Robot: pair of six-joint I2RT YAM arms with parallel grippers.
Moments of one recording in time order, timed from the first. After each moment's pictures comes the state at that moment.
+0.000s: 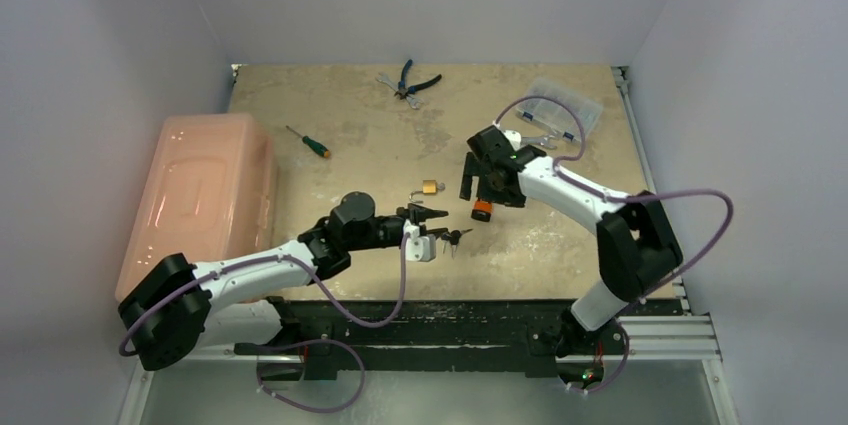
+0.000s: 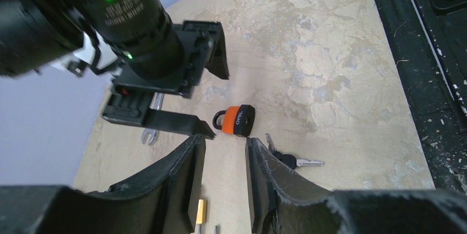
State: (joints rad) left arm -0.89 1.17 0.51 0.49 0.46 0.68; right arm 0.57 1.67 1.14 -0.67 0.27 0.71
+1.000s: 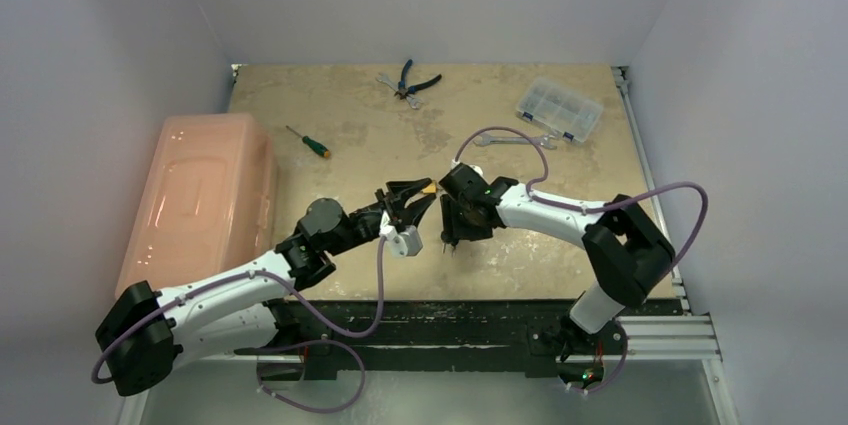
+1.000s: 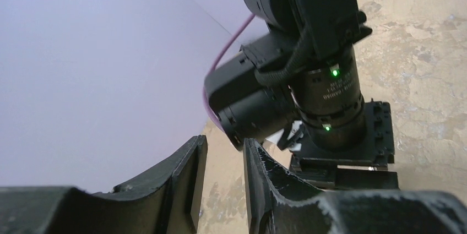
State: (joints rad) left arm -0.90 0.99 0.49 0.60 0.25 0.77; right arm 0.79 1.60 0.97 -0.55 0.12 0.67
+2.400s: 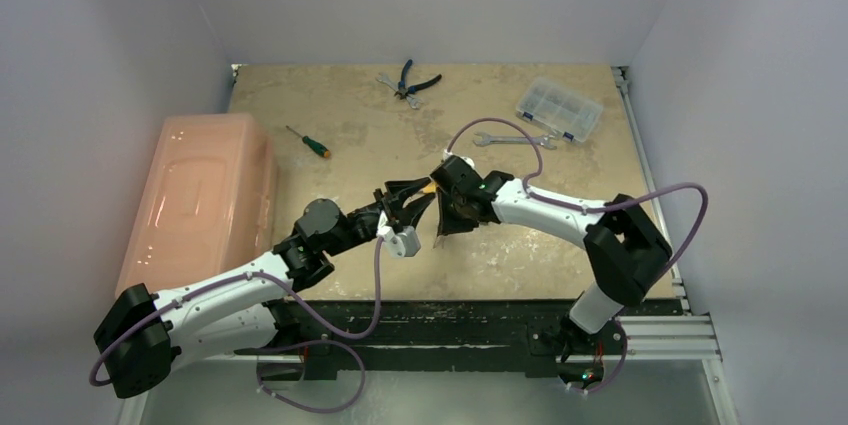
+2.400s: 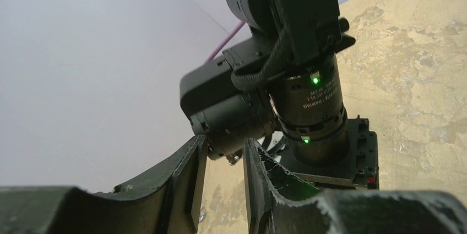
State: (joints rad) left arm -0.90 0.96 0.49 0.60 0.25 0.77; right arm 0.82 1.65 1.06 -0.55 0.10 0.71
